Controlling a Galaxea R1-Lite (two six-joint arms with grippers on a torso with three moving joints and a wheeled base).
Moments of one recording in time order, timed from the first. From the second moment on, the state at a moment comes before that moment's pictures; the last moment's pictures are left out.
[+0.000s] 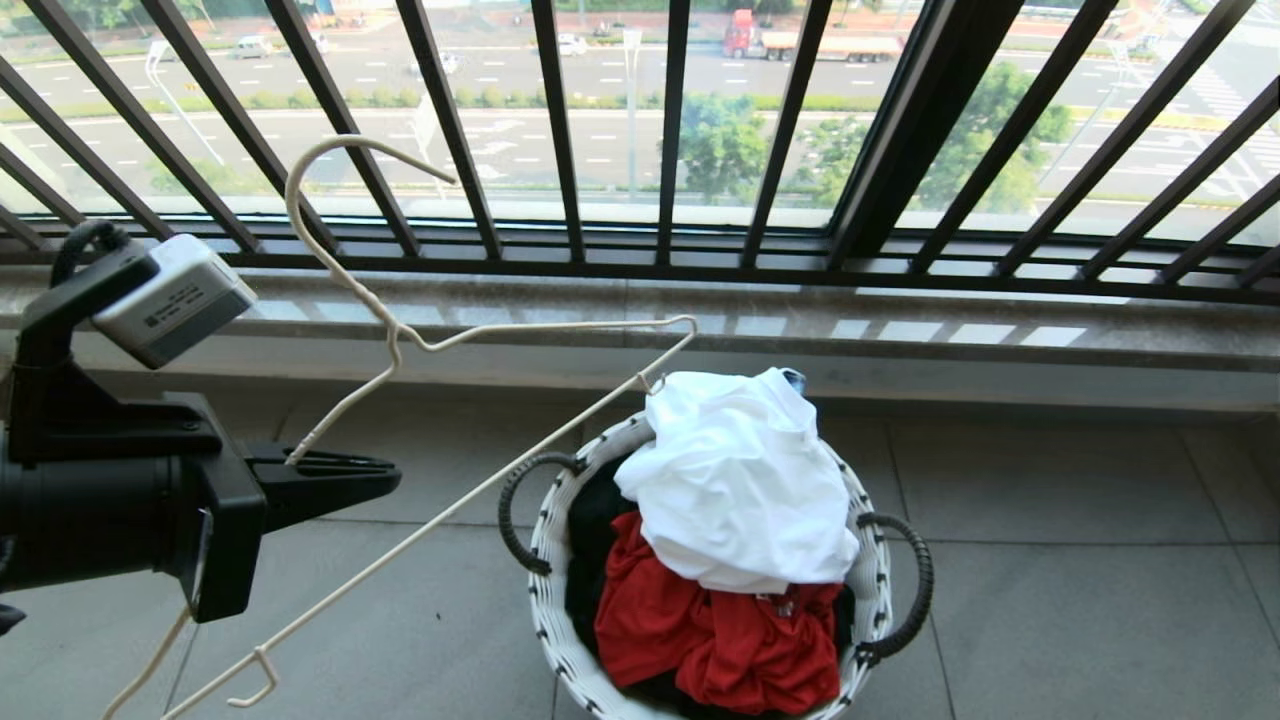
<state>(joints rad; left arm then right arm) -0.38 1.15 -0.96 0.25 -0.32 0.18 0.01 0.00 -0.01 0.01 0.01 -0.03</state>
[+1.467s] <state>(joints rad) -0.37 1.21 -0.99 0.24 -0.24 0.17 0.54 1.81 -1.26 0.14 0.03 0.10</state>
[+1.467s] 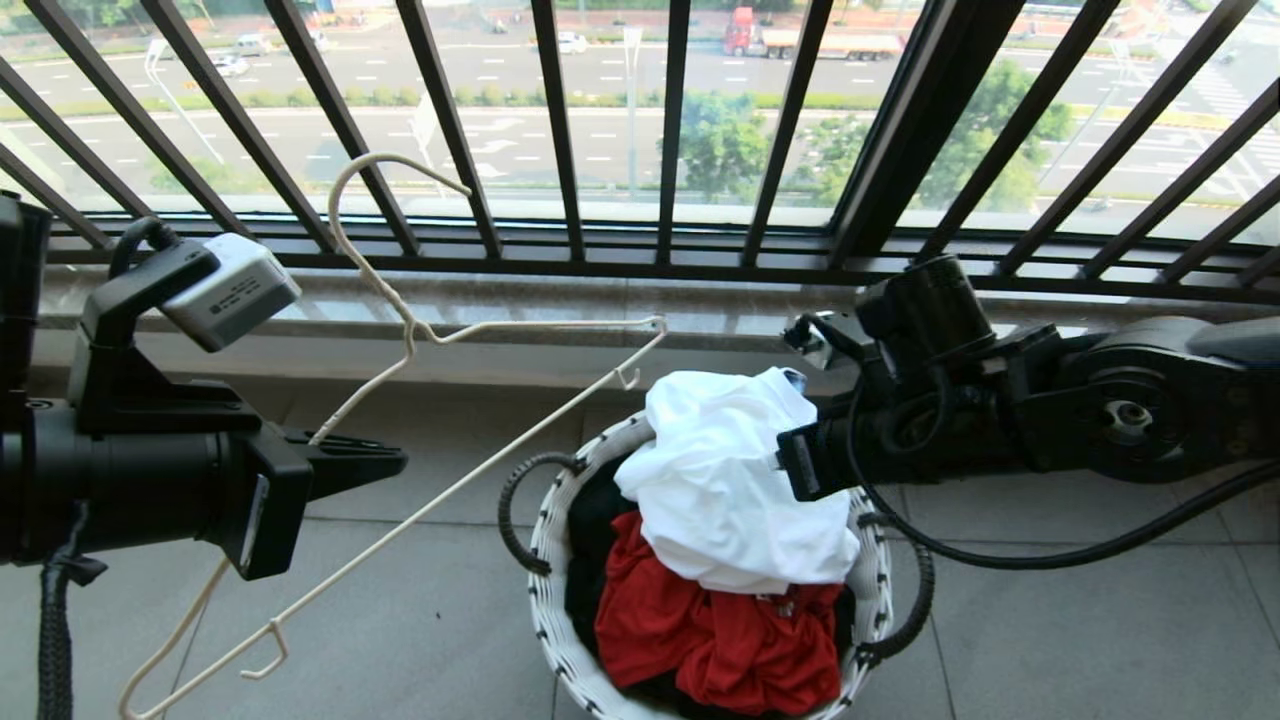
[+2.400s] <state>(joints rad) -0.42 1.24 -0.95 0.23 -0.24 0.17 0.59 1.82 -1.28 0.13 -0.10 0.09</state>
